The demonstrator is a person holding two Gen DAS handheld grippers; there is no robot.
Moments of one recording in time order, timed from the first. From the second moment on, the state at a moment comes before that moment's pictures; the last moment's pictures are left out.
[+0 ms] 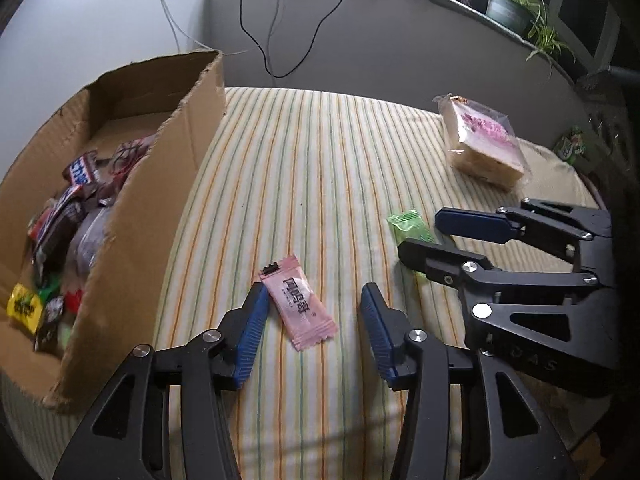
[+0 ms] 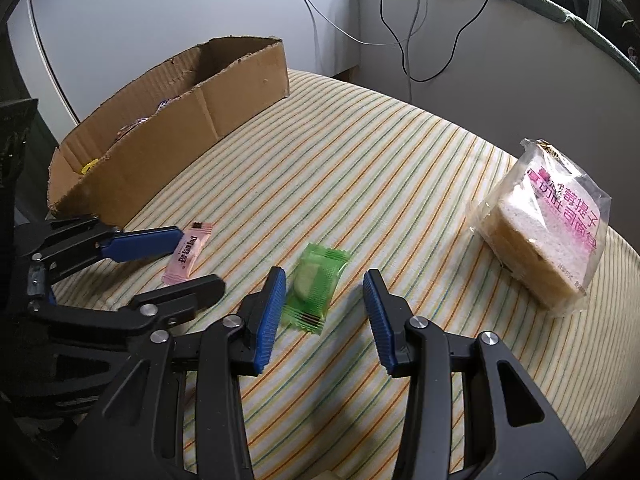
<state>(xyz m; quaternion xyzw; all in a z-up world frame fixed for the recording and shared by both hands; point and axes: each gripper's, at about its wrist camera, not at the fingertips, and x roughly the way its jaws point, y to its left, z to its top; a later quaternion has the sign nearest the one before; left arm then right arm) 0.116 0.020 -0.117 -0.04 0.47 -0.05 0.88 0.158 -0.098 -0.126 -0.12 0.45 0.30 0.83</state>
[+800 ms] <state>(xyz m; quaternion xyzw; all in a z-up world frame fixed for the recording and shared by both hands) 0.092 0.026 -0.093 -0.03 0.42 -0.07 0.90 0.145 -0.114 -0.096 -0.11 0.42 0.27 0.86</state>
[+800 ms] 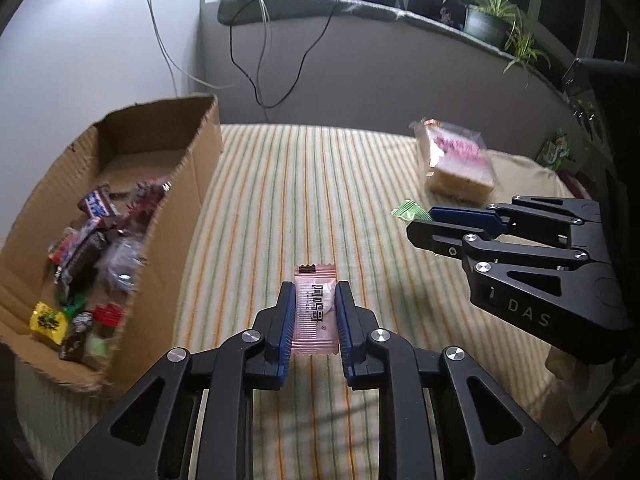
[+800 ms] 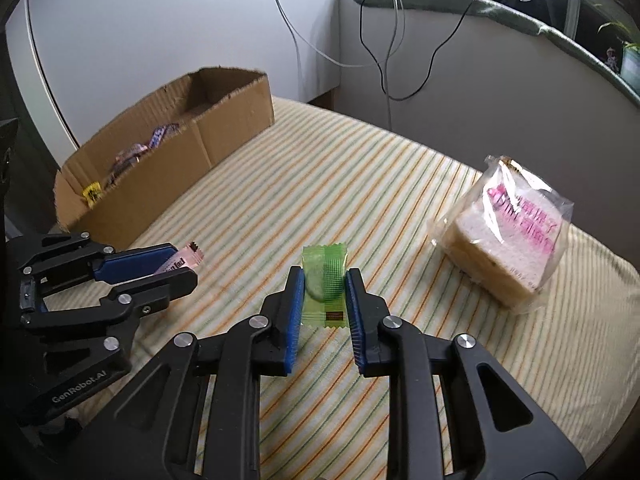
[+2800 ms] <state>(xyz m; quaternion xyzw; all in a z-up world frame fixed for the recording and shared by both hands) 0.090 0.183 -0.053 -0.09 0.35 0.02 0.93 0.159 0.084 -0.054 -0.13 0.38 0.35 0.85</state>
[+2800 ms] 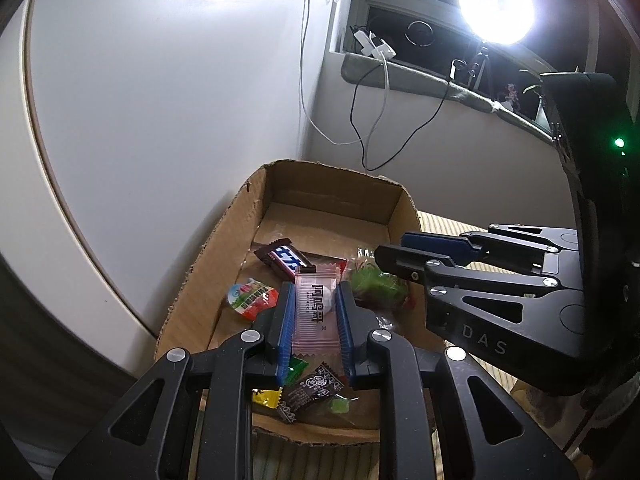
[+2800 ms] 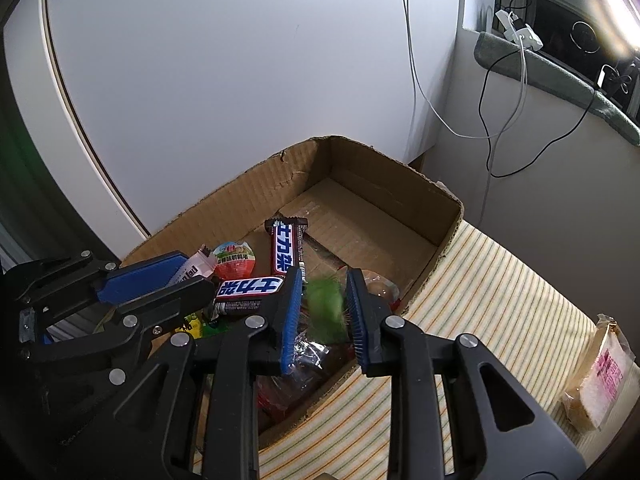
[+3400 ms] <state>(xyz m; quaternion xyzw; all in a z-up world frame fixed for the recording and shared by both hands) 0.087 0.174 -0.046 -0.08 0.34 0.04 0.93 0.164 0.052 -0.041 -0.12 0.36 0.31 0.87</state>
